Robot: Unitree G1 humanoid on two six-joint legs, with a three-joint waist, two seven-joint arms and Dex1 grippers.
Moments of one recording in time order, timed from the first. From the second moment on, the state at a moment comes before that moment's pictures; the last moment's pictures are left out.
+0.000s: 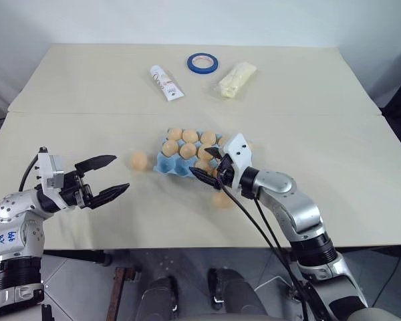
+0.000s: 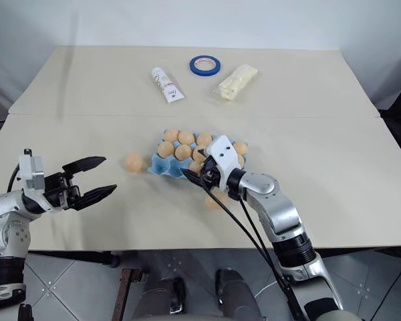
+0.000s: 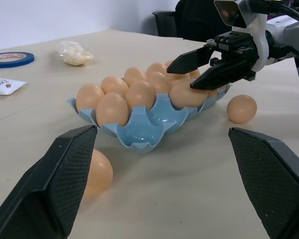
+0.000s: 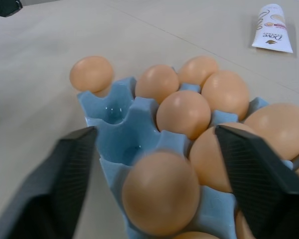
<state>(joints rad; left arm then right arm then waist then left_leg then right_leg) -0.25 0.68 0.35 0.23 -0.58 0.05 -1.26 -0.51 -0.26 0.23 -0.13 0.25 0.50 0.58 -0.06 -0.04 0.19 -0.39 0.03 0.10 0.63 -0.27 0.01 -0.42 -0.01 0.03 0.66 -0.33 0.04</state>
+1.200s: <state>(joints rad) -0.31 0.68 0.42 0.44 -0.64 -0.09 -1.50 0.13 -0.78 -0.32 -0.35 0.59 0.48 1.08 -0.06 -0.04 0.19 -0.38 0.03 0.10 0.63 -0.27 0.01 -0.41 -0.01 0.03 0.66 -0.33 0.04</state>
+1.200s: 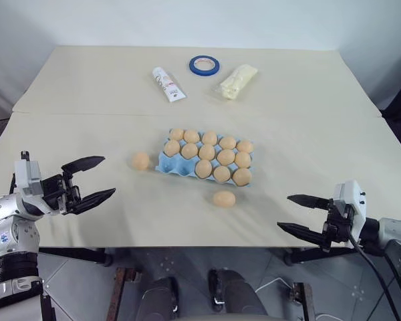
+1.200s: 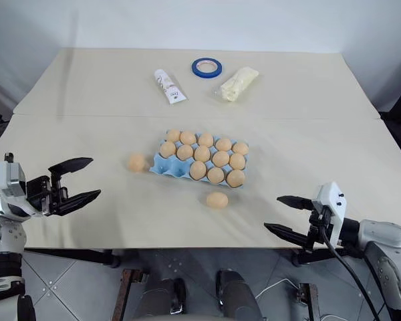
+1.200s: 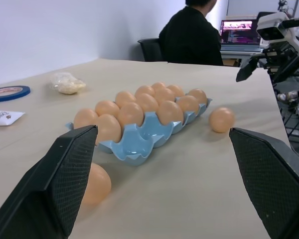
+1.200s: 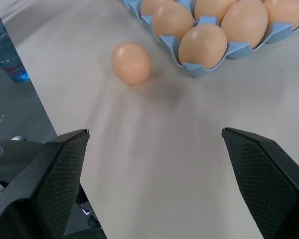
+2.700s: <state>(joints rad) -0.08 0.76 0.39 0.31 -0.60 -0.02 -1.46 -0.26 -0.55 0.23 -0.33 0.36 0.61 0.75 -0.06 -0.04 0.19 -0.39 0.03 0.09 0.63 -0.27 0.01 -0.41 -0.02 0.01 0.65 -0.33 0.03</state>
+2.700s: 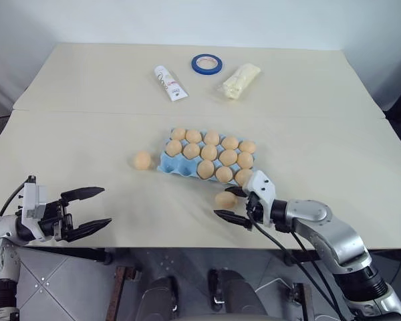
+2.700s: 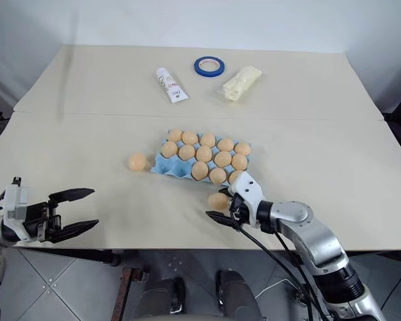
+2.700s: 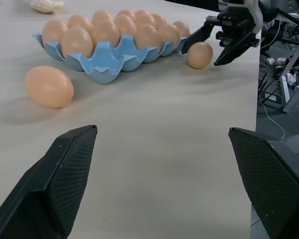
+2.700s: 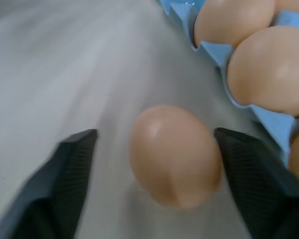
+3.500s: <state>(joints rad) 0.09 0.60 0.42 0.02 -0.62 -0.03 -1.21 -0.51 -0.39 0.20 -0.29 0.38 0.61 0.69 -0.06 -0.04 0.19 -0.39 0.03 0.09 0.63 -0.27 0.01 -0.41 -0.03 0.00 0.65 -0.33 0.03</state>
